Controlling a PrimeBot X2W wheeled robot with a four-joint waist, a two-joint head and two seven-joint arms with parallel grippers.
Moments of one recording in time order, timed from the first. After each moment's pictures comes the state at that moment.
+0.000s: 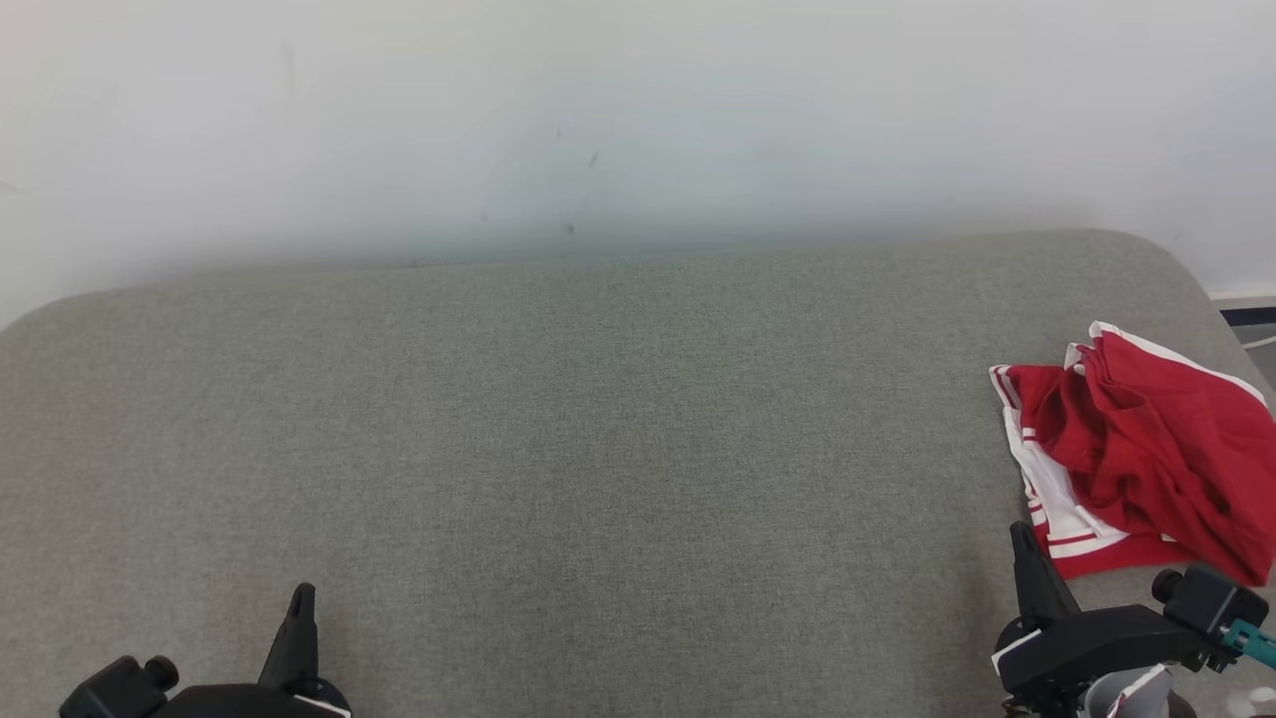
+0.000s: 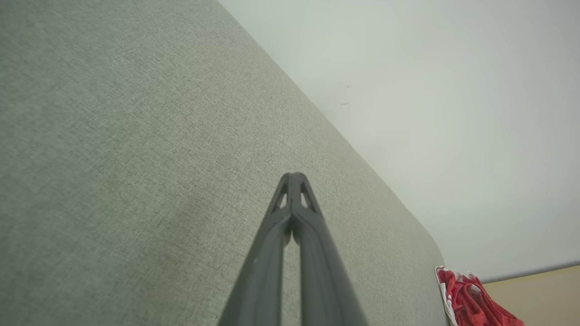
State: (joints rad) left arm -0.03 0.06 -0.08 0.23 -0.84 0.03 -0.01; right arm -0.05 -0.07 -0.01 0.28 0.81 -0.02 -0.06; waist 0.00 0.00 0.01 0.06
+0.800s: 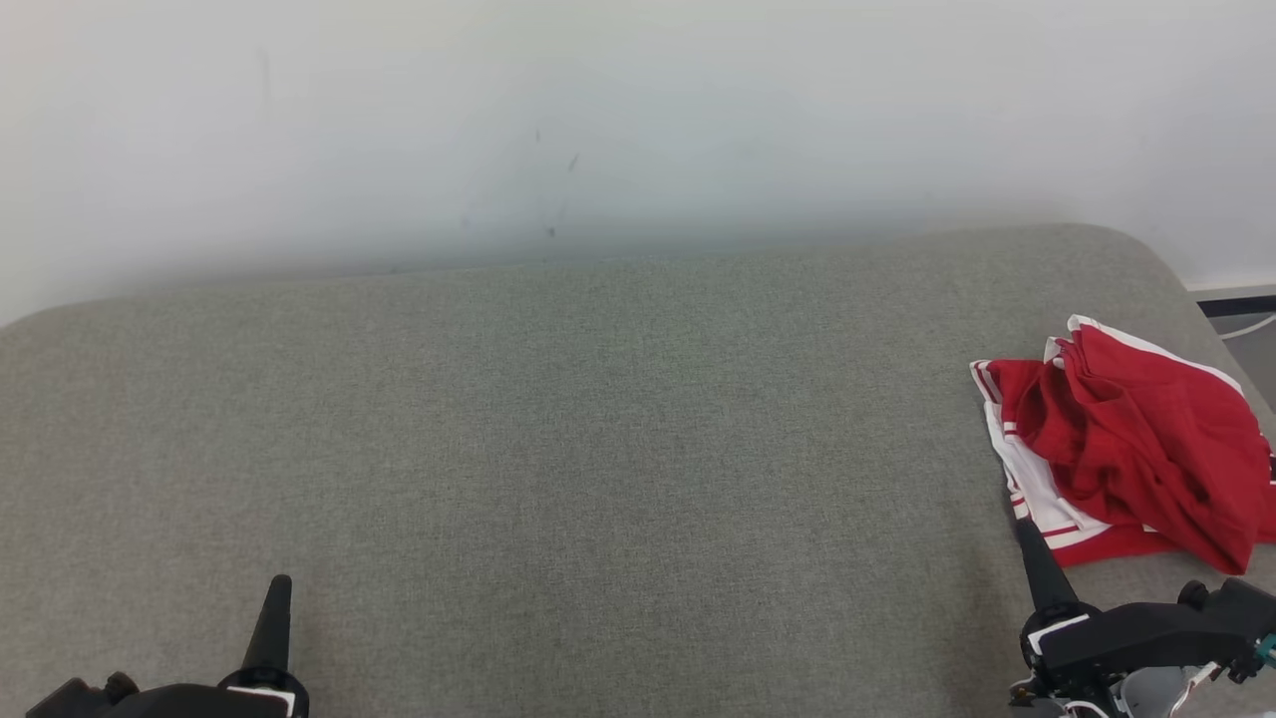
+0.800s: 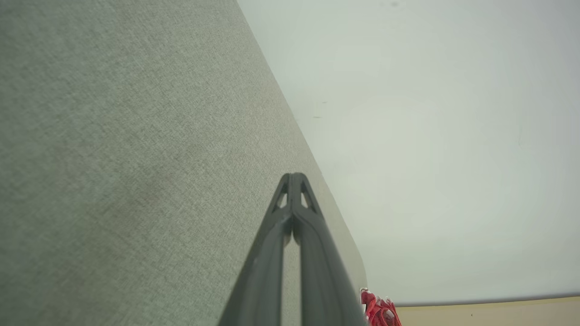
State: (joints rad) left arm -0.05 0.06 -0.01 0.26 -1.14 -0.03 0.04; right arm -0.06 -0.06 -0.06 0.29 1.13 0.04 0.01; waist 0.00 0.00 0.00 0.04
